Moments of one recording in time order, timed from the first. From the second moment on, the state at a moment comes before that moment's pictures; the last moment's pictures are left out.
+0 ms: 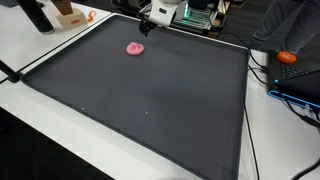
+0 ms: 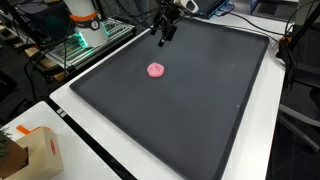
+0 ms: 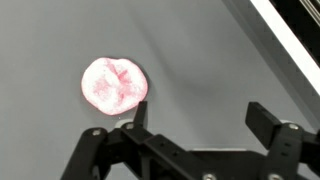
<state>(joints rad) 0.13 0.20 0.16 -2.23 -0.38 1.95 -0.53</state>
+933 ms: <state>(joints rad) 0.09 0.37 0.11 -2.05 -0.29 1.96 -0.29</state>
